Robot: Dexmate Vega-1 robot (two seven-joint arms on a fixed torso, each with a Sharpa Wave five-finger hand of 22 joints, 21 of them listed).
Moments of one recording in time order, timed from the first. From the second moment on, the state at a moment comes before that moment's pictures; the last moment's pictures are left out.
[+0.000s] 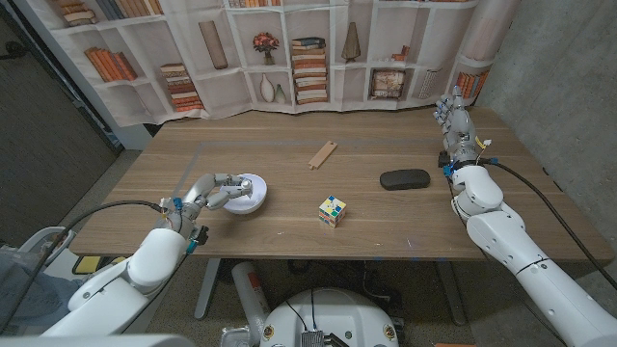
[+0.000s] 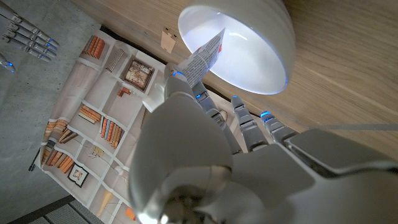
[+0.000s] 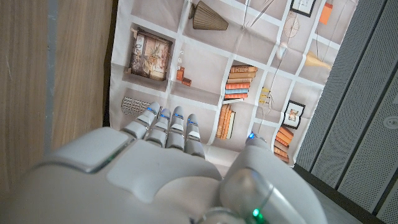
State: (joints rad) left arm 1.64 0.78 -0.04 -2.17 -0.02 0.18 0.31; left_hand 1.30 0.15 -0.19 -0.05 0.30 0.97 -0.22 0.35 0.19 0.95 -0.22 0.19 0.19 0.34 -0.04 0.19 0.18 -0.02 0.05 0.20 0.18; right arm -1.08 -0.56 -0.18 -1.74 0.60 0.23 -0.34; right_hand 0.20 0.05 0.13 0.02 0.21 0.19 0.06 0.20 0.19 0.21 0.09 0.22 0.19 0.12 0.04 0.19 0.18 0.10 -0.02 0.26 0.18
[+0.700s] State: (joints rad) left arm 1.65 0.79 -0.04 -2.18 -0.04 0.21 0.34; left_hand 1.31 0.15 -0.18 -0.05 0.28 0.90 -0.22 0.31 0.19 0.89 -0.22 0.18 0.19 0.33 -0.04 0.19 0.18 -0.03 0.08 0.20 0.18; right arm -1.05 -0.55 -0.19 -1.69 0.62 0.23 -0.31; right_hand 0.20 0.05 0.12 0.01 0.21 0.19 0.06 0.20 0.19 0.21 0.09 0.22 0.19 0.12 0.04 0.19 0.18 0.10 -0.02 0.26 0.18
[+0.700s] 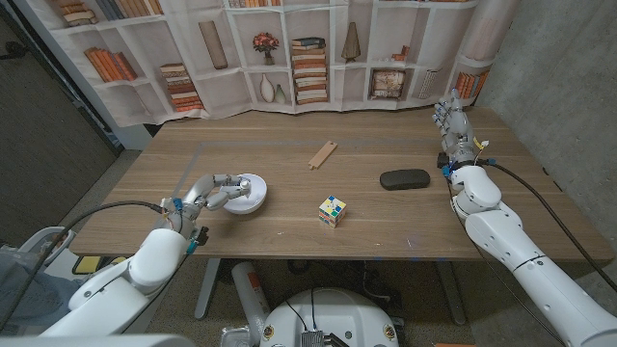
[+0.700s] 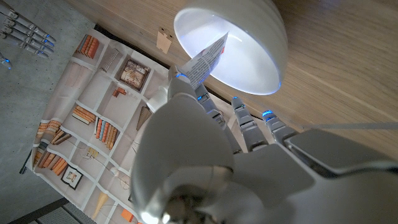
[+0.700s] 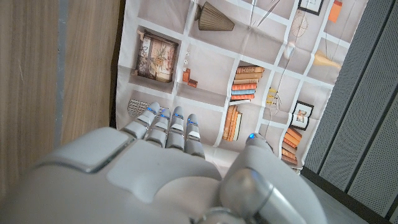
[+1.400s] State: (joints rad) left arm 1.67 0.79 -0.06 -2.17 -0.06 0.18 0.33; left_hand 1.25 0.13 -0.21 -0.01 0.28 0.82 -0.22 0.26 0.19 0.81 -0.22 0.18 0.19 0.29 -0.04 0.19 0.18 -0.05 0.11 0.20 0.18; right arm -1.03 -0.54 -0.21 -1.67 0.62 0.23 -0.31; right_hand 0.20 0.05 0.12 0.01 0.21 0.20 0.06 0.20 0.19 0.21 0.09 0.22 0.19 0.12 0.04 0.19 0.18 0.10 -0.01 0.25 0.18
